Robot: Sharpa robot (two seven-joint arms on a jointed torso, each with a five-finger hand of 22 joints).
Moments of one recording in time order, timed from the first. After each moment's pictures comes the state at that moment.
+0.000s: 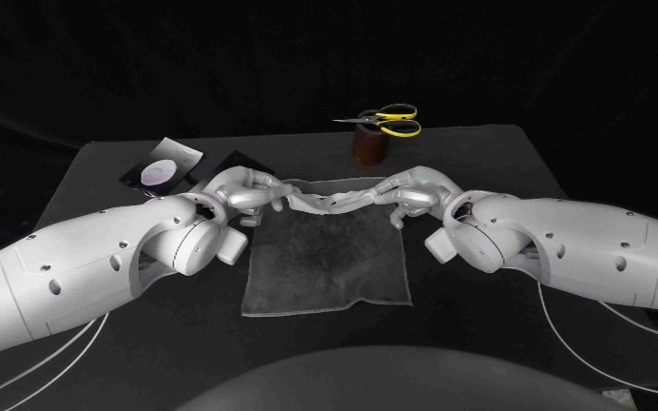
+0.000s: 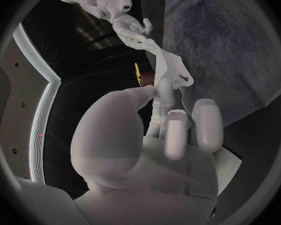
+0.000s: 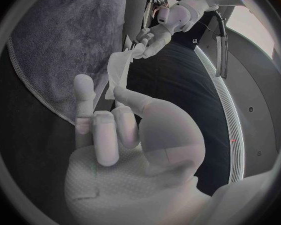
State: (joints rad) left arm 1.06 -0.83 -0.04 1.56 -0.43 -0.38 -0.06; left_hand 1.30 -0.16 0.70 0.15 0.05 0.94 0.08 0.66 0.29 1.17 0.01 0.79 0.51 1.47 -0.06 1.56 1.31 0.08 1.39 0.04 1.42 1.30; right arm 1.04 -0.91 -0.12 1.59 -0.48 -0.42 0.06; right_hand 1.06 0.08 0.75 -0.26 0.04 0.99 0.09 0.36 0.39 1.45 0.01 1.39 1.31 1.47 -0.04 1.54 1.31 0.16 1.22 0.06 0.50 1.31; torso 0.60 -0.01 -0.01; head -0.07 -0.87
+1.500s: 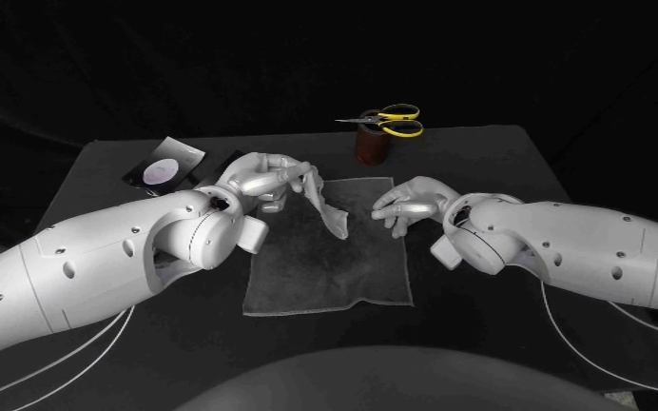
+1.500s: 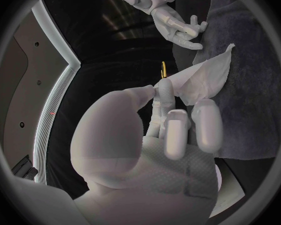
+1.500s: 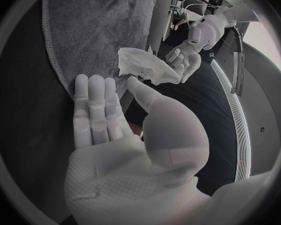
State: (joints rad) left arm 1.06 -0.78 -0.04 1.58 -0.22 -0.38 0.14; left_hand 1.30 -0.17 0.70 0.15 0.05 0.94 0.08 0.66 0.29 1.17 0.01 0.79 0.51 1.47 -0.06 1.55 1.31 0.08 1.40 0.04 1.42 1.30; right arm 1.04 -0.90 -0.13 1.58 -0.65 -0.39 -0.13; right_hand 1.05 -0.09 0.49 -0.19 0.05 0.76 0.19 0.30 0.44 1.03 0.10 0.58 0.54 1.05 0.04 0.96 0.53 0.17 1.06 0.16 0.13 1.00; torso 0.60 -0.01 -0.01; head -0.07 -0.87
